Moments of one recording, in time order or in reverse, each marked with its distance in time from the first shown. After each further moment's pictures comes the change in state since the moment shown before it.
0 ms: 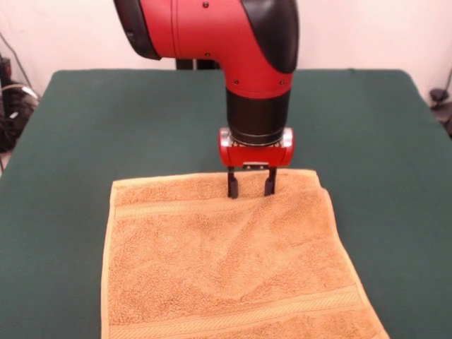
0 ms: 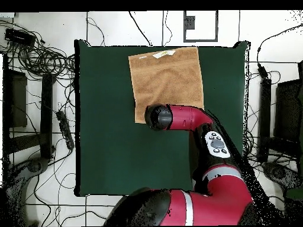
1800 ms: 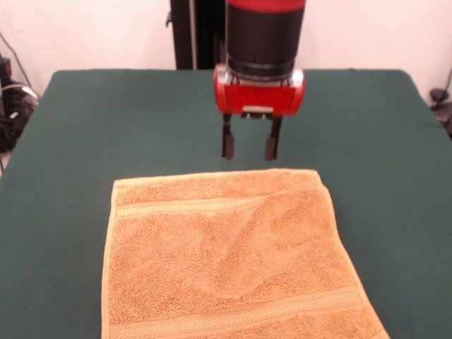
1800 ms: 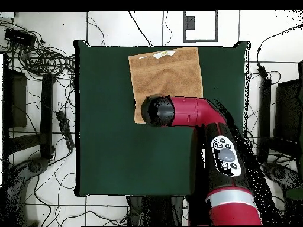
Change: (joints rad) arm 0.019 -0.195 -0.003 0.027 0.000 0.094 0.000
